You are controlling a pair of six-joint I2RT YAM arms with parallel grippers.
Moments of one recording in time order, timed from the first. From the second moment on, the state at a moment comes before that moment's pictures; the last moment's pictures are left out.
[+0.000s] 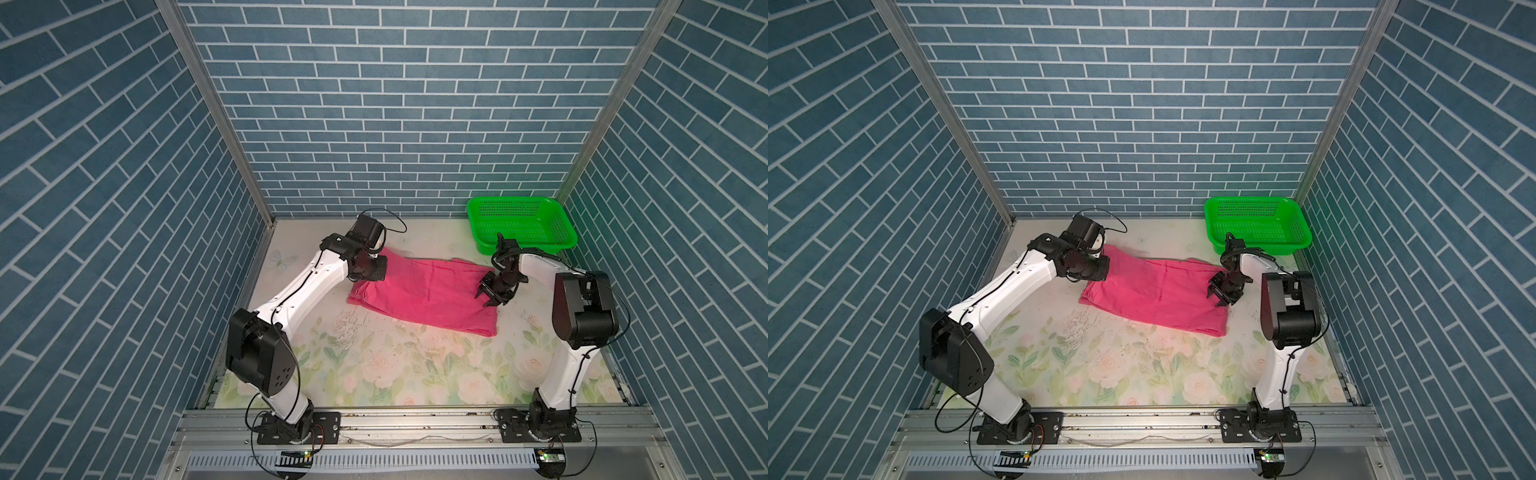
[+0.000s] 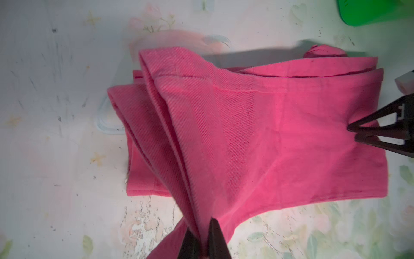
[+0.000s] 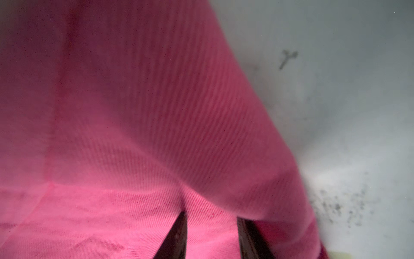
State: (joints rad) left arm -0.49 1.65 1.48 -0.89 -0.02 -0.28; right arm 0.15 1.94 1.32 -0.89 -0.35 0.84
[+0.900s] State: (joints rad) left arm -0.40 1.74 1.24 -0.55 -0.22 -0.16; right arm 0.15 1.97 1.35 -0.94 -0.36 0.81
